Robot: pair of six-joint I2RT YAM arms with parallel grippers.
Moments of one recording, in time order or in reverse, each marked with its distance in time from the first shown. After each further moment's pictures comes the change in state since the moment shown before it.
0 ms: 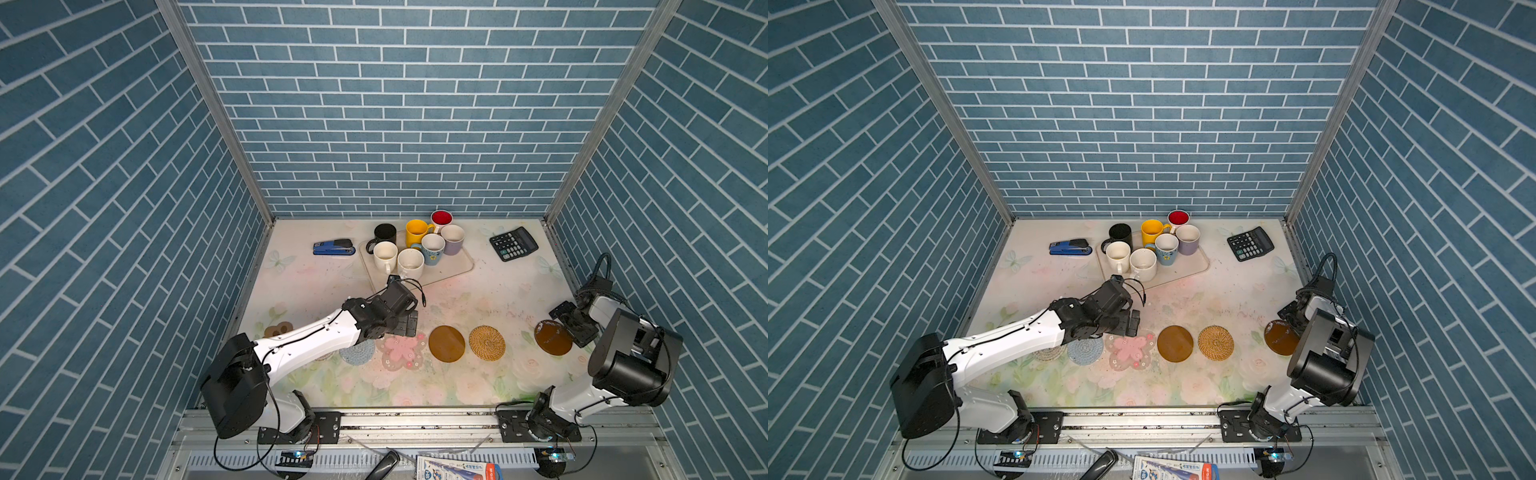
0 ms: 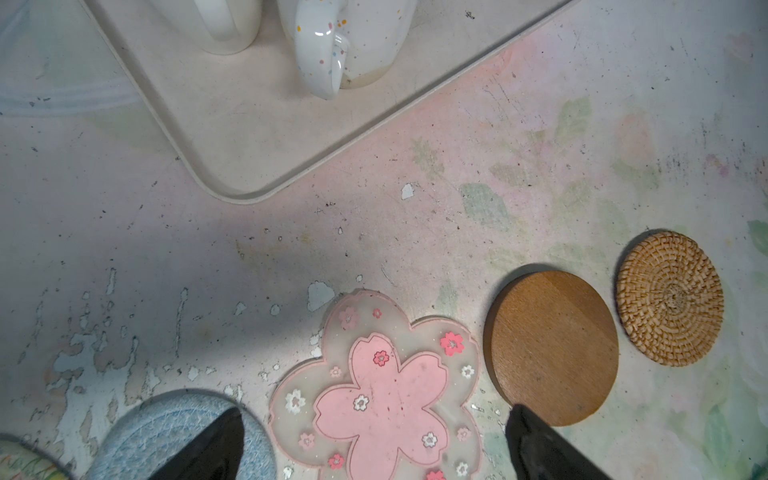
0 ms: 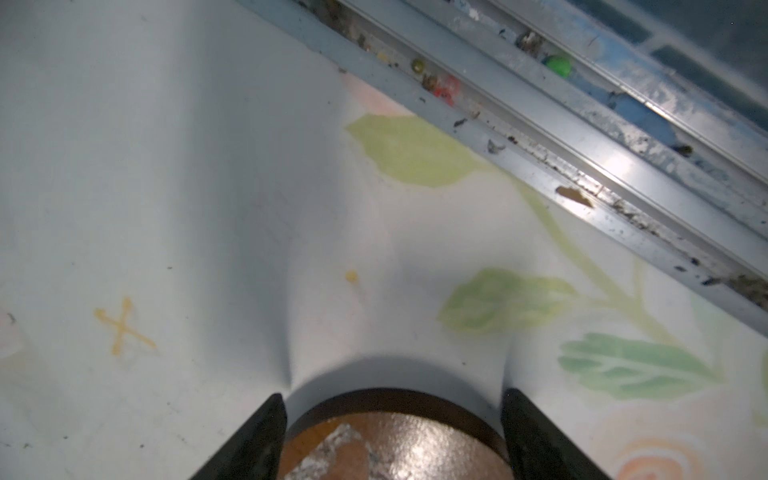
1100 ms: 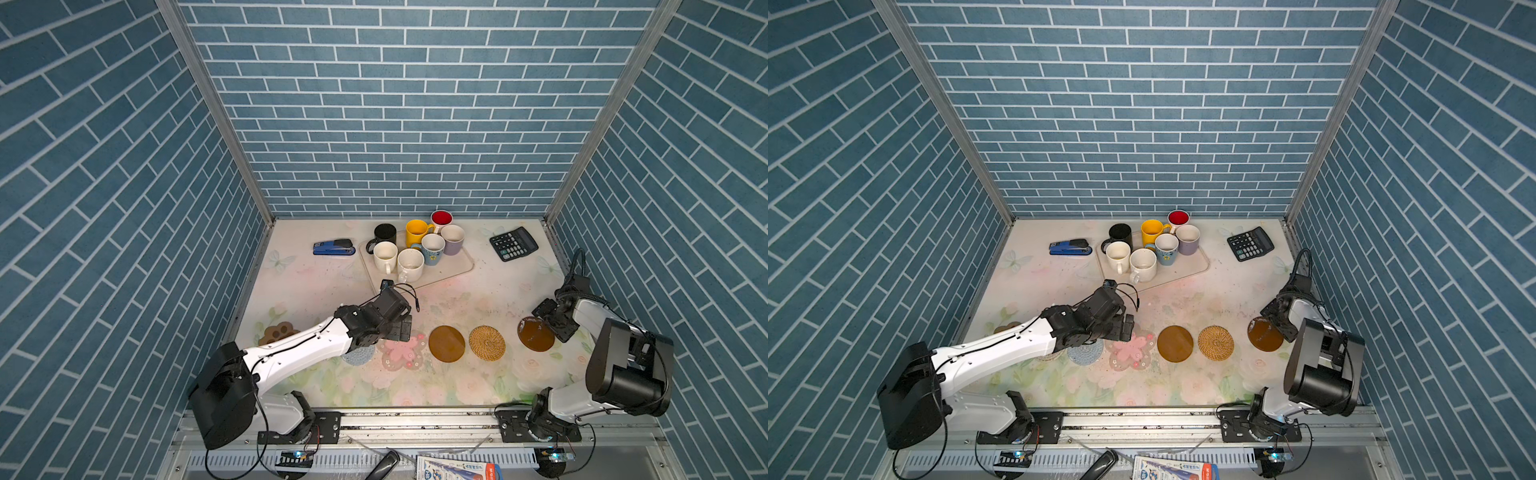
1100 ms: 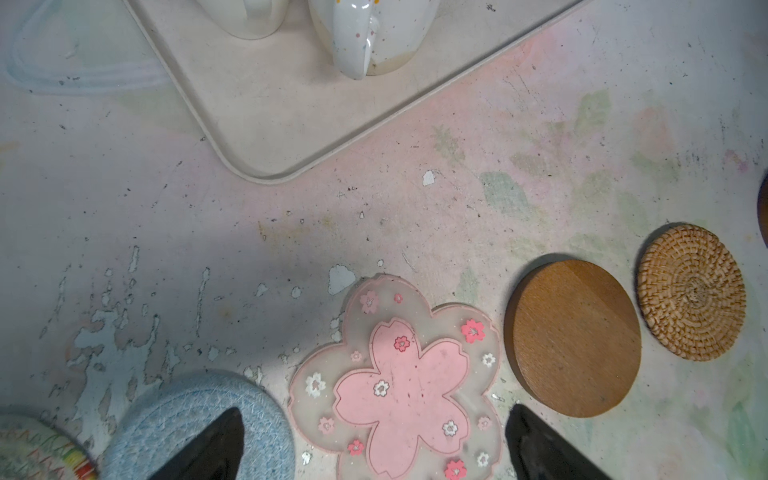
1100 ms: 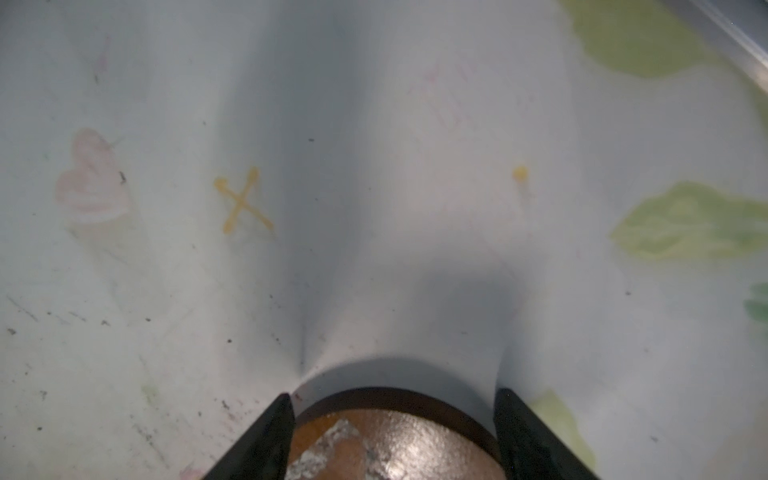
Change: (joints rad) left arm 0.000 -0.079 -0.098 0.030 -0.023 -0.011; right arm 0.186 -0.079 -0.088 0.059 -0.026 0.033
